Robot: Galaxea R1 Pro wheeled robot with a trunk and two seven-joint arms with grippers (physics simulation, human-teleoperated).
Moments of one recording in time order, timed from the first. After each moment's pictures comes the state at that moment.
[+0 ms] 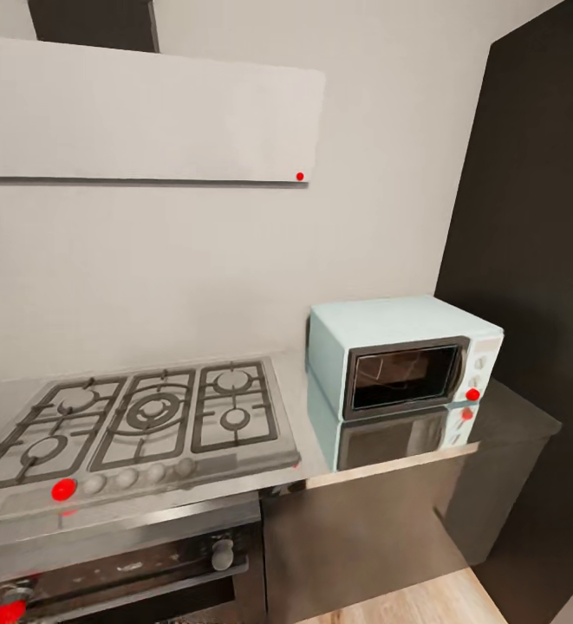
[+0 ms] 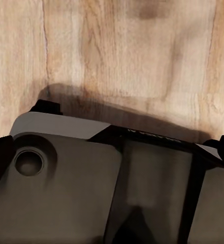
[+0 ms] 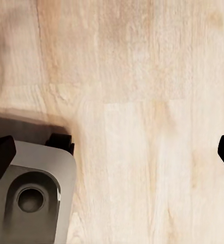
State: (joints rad) left arm -0.21 -0.11 -0.47 0.00 0.74 -0.08 0.02; right arm -0.28 -0.16 -0.07 0.03 0.24 -0.12 0.07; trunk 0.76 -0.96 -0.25
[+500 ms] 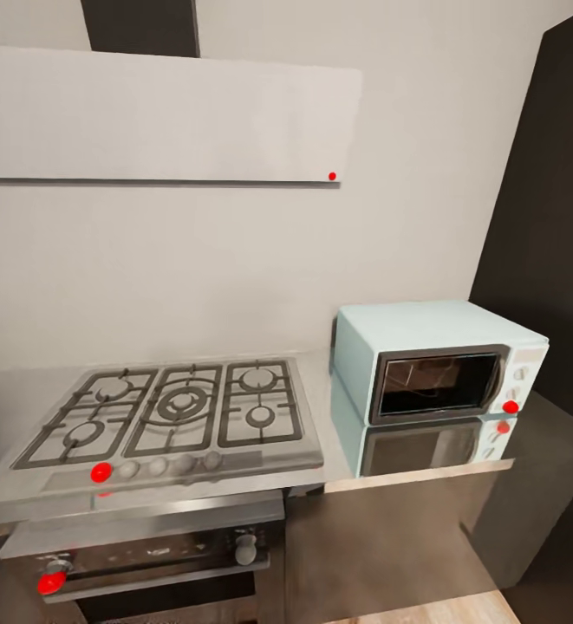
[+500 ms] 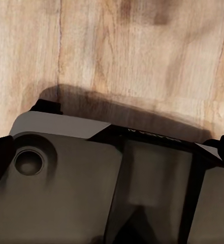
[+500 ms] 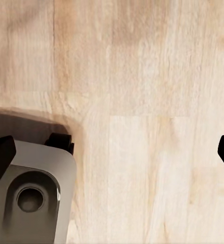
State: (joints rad) left arm -0.21 -0.10 -0.47 0.00 0.74 -0.07 0.02; right arm -0.28 -0.16 -0.07 0.03 0.24 -0.12 0.07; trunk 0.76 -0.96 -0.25
